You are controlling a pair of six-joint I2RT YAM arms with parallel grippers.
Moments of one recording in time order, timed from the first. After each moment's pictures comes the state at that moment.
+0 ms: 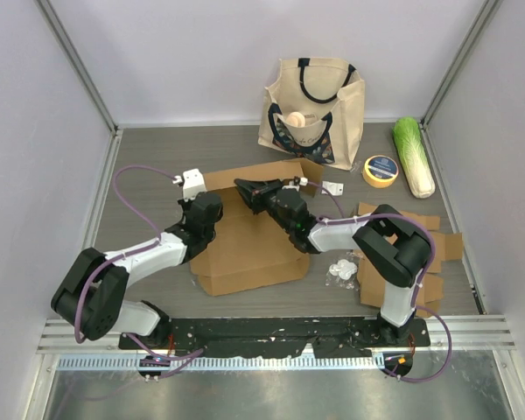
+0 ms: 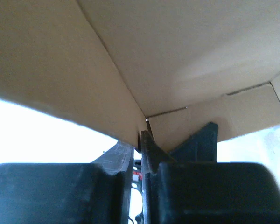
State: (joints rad) left arm -0.57 1.37 0.62 0.24 -0.81 -0.42; right arm 0.83 1.84 0.90 0.88 0.21 1.86
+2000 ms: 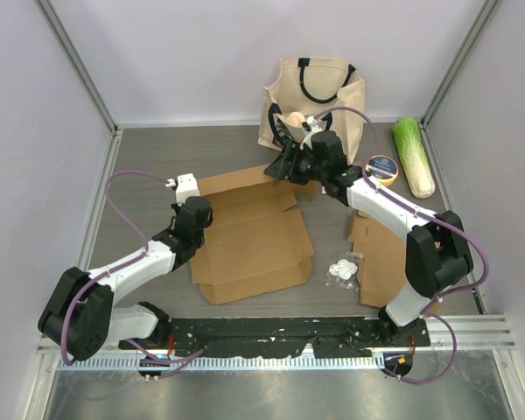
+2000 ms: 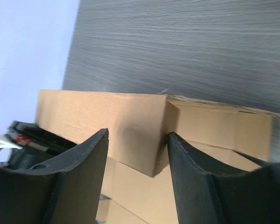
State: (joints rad) left arm -0.54 1.24 0.56 0.14 -0.65 -0.40; right arm 0.50 1.64 1.25 -0.09 -0.26 0.61
